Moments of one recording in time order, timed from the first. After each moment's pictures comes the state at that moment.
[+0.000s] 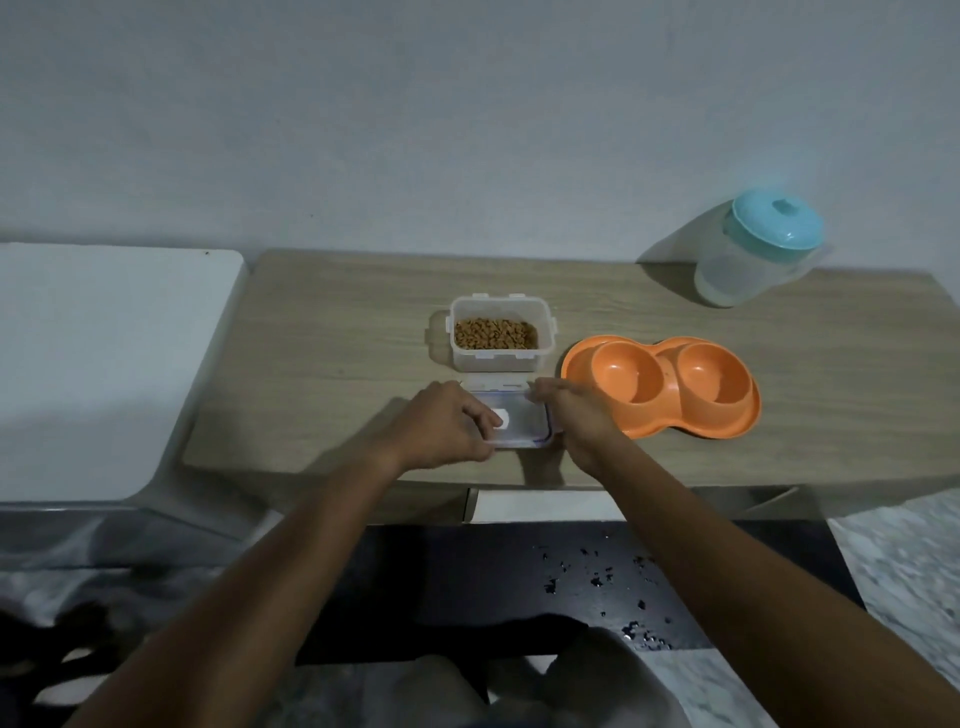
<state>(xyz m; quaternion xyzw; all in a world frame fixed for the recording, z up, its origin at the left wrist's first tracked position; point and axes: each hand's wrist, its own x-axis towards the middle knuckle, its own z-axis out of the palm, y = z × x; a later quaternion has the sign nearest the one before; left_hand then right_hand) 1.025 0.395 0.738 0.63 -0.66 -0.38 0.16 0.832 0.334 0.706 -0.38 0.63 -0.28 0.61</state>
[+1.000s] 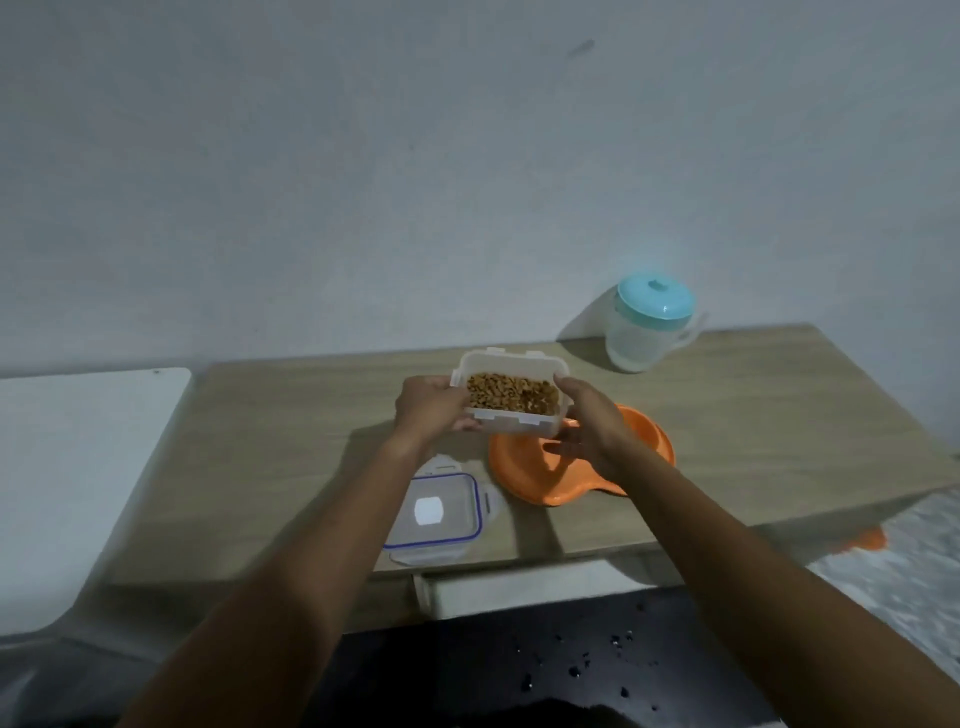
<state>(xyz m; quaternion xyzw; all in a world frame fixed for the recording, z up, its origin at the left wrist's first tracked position) 0.939 0.308 0.793 0.65 -0.32 -0.52 0.45 0.735 0.291 0.785 -0.38 0.59 -0.34 0.63</state>
